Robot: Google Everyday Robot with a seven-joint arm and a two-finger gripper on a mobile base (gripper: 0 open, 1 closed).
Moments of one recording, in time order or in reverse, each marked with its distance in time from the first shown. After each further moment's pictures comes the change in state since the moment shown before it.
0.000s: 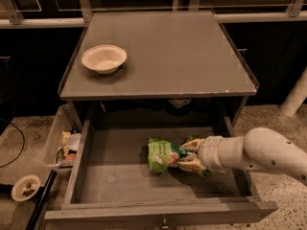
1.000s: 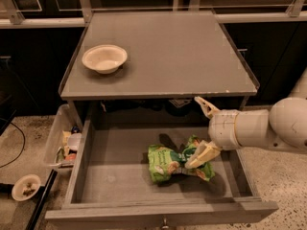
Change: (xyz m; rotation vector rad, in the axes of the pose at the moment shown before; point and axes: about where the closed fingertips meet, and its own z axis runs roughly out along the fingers) arm -0.086 -0.026 -0.078 0.057 -0.051 -0.197
